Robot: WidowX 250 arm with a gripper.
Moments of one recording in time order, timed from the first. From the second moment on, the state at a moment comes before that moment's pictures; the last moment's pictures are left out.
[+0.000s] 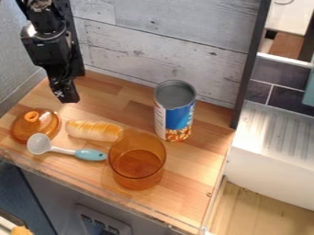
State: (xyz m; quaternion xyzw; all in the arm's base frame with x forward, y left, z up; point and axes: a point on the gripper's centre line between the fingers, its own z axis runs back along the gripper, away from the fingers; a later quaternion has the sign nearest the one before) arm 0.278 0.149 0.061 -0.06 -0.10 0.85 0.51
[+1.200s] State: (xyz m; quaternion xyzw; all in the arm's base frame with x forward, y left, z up) arm 0.215 0.083 0.049 -0.04 -0.08 0.72 0.69
